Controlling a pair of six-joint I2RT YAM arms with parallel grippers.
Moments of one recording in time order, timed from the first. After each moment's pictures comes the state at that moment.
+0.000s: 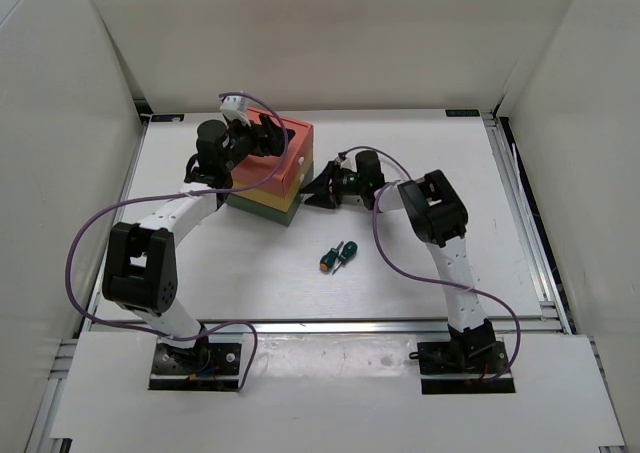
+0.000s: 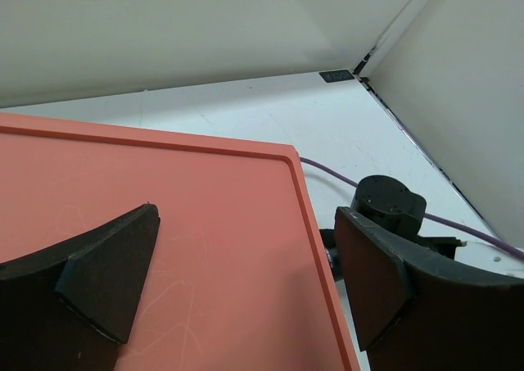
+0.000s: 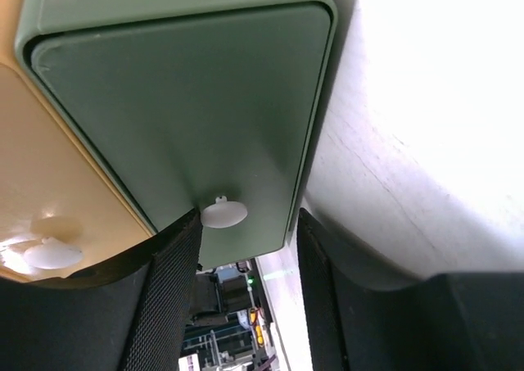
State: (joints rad) left arm -0.24 1.63 1.09 0.47 0.38 -0.36; right arm 0.46 2.44 1.45 0.59 -0.88 1.26
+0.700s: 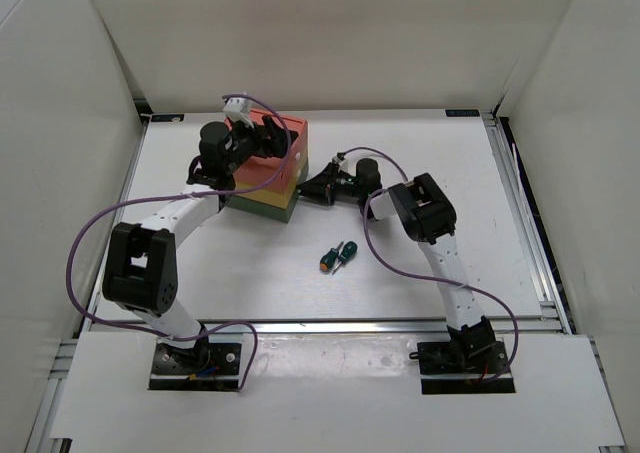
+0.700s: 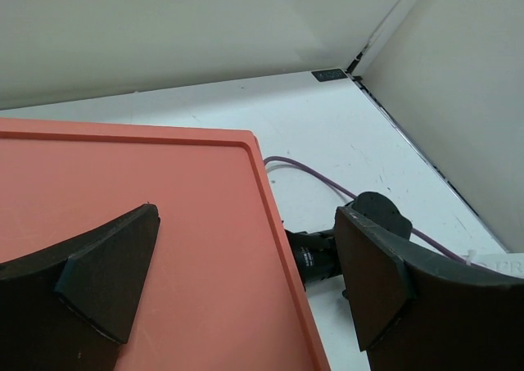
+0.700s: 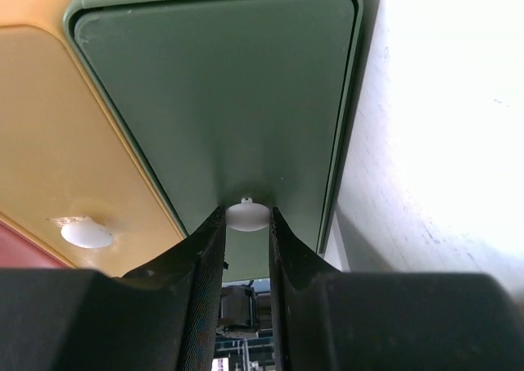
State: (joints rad) left arm -0.25 1.63 1.07 0.50 0.38 -0.36; right arm 0.47 2.58 1.49 1.02 -0.88 1.57
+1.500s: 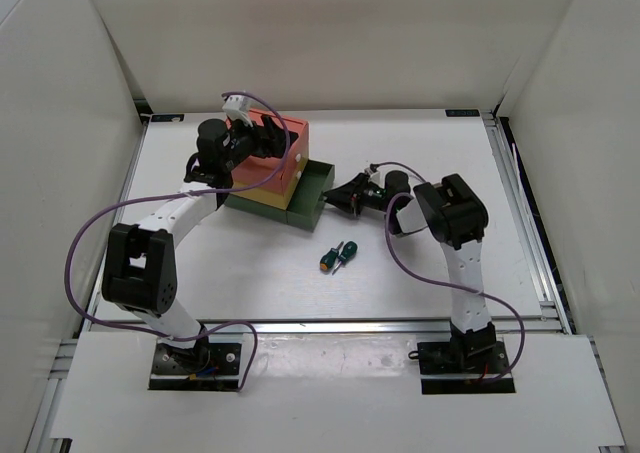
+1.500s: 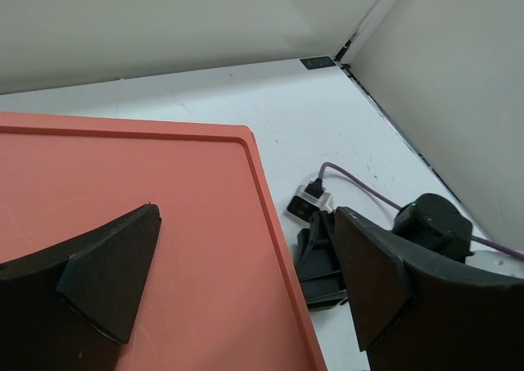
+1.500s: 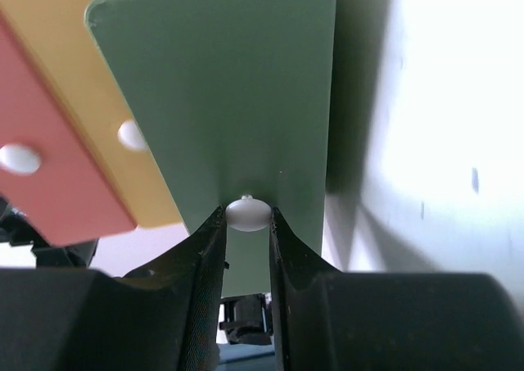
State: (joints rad) left arm -0.23 1.62 1.10 0.44 0.43 -0.37; right arm 0.38 2.33 1.07 1.12 -0.79 1.54
